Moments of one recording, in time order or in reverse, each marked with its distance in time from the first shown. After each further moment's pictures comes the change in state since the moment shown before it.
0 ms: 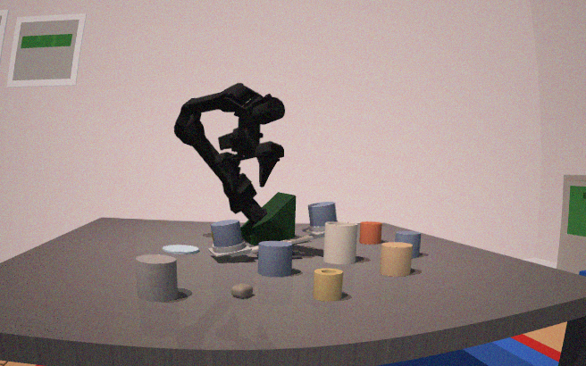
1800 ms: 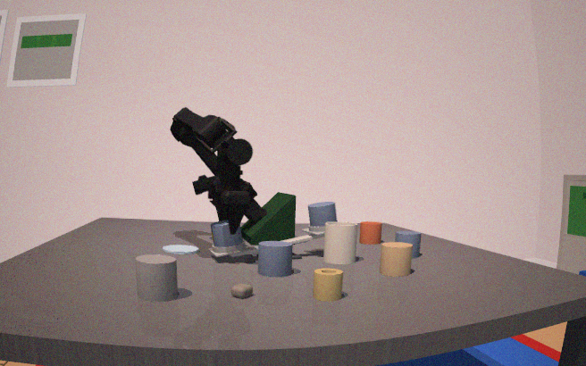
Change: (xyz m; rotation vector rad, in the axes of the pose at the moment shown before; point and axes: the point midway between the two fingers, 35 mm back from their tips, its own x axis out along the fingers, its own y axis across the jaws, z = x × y) arm 0.106 -0.022 0.048 0.536 0.117 -0.198
